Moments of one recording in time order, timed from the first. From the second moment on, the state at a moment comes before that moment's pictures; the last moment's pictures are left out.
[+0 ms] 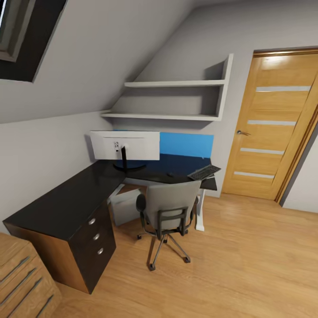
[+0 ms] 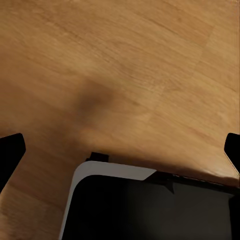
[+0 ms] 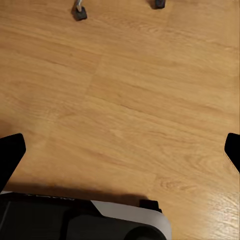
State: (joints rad) left arm 0.00 -0.02 0.00 -0.25 0.21 -0.36 0.00; right arm 0.00 -0.01 0.00 -0.21 0.00 -0.58 0.13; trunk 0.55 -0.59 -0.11
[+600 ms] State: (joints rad) left arm 0.00 -0.02 0.00 -0.25 0.21 -0.36 0.00; right arm 0.00 -0.01 0.00 -0.21 0.00 -0.58 0.13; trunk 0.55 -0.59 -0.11
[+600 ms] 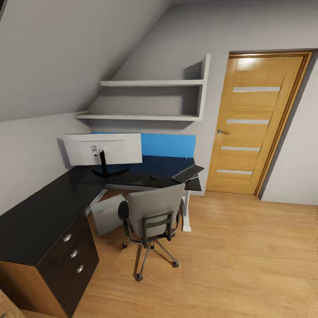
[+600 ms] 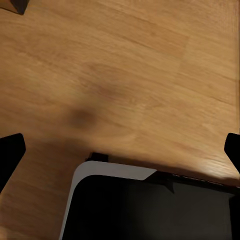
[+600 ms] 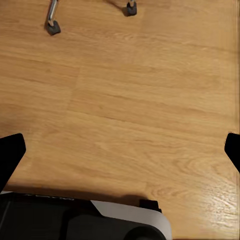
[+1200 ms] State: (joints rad) left arm 0.00 -0.02 0.00 -0.25 0.21 -0.36 0.00; right arm 0.00 -0.01 0.00 -0.21 0.00 -0.58 0.13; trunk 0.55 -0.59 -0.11
